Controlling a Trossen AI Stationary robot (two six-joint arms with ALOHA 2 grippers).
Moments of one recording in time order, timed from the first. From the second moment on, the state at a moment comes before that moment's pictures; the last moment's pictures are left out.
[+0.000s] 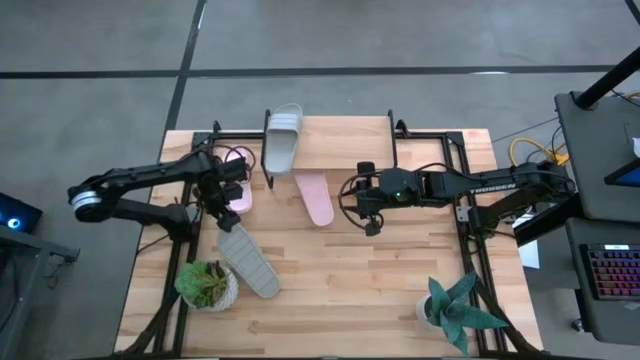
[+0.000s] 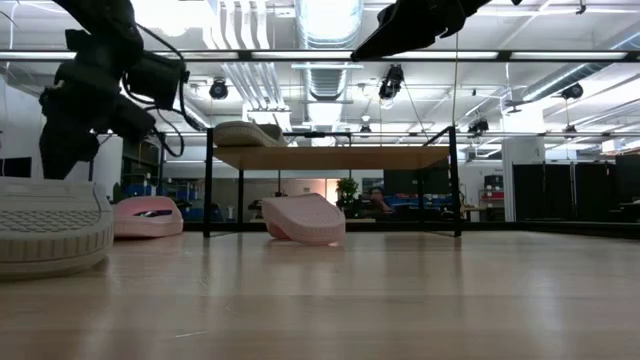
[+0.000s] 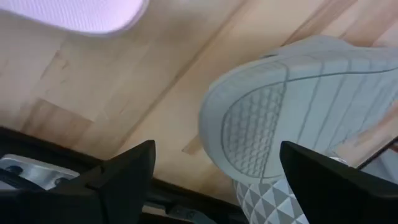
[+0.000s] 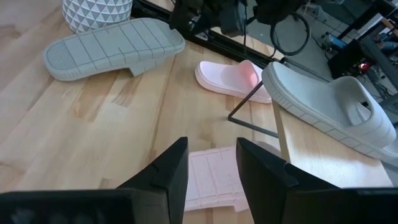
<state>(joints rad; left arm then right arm) 0.51 1.13 0.73 -1.27 0.34 -0.20 0.02 1.34 1.01 -0.16 0.11 -0.39</state>
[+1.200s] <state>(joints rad) 0.63 1.29 0.64 -1.19 0.61 -0.04 0.02 1.34 1.01 -0.24 0.11 -0.39</state>
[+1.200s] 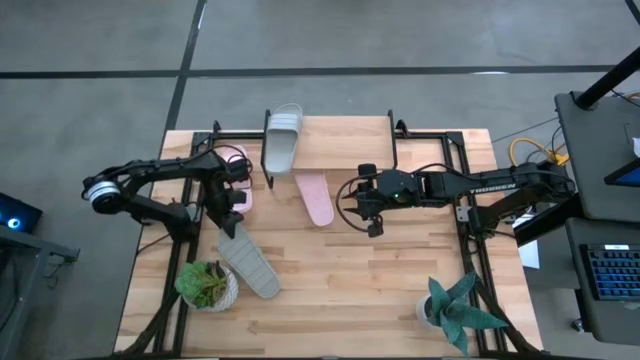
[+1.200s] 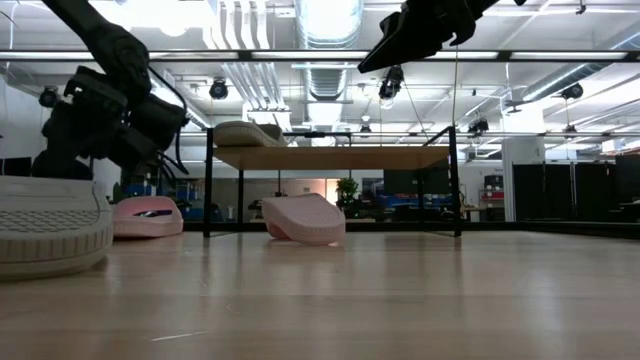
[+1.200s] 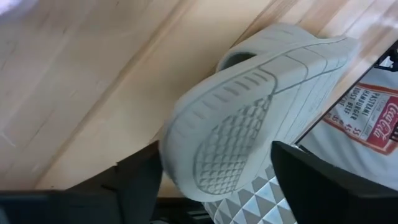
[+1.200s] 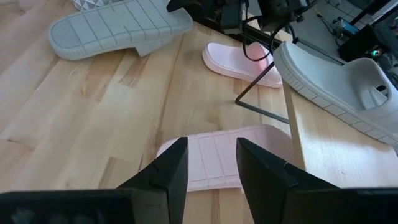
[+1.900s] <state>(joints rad) 0.63 1.38 0.64 -1.19 0.71 0.06 0.02 1.34 1.01 -0.24 0.18 -0.40</state>
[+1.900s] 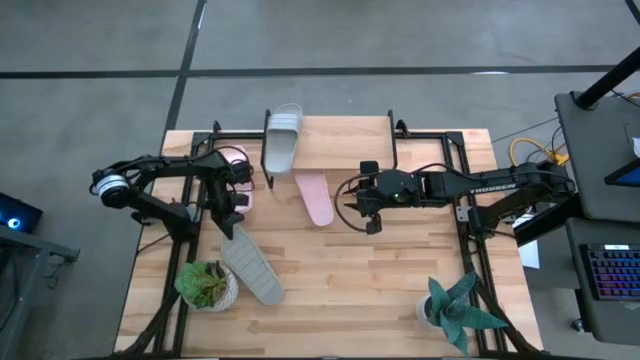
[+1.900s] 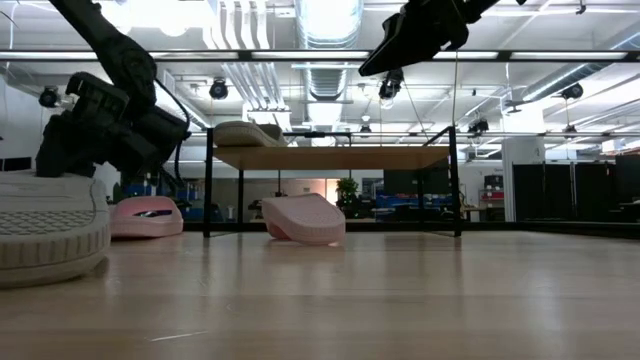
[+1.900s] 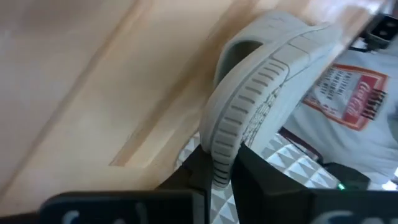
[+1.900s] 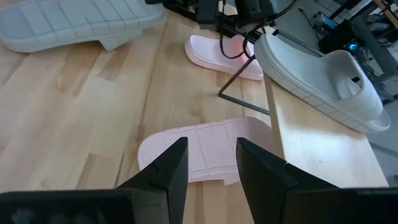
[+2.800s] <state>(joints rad) 0.60 0.87 0.87 -1.10 0.69 0.09 0.02 1.18 1.01 -0.23 0.18 -0.31</state>
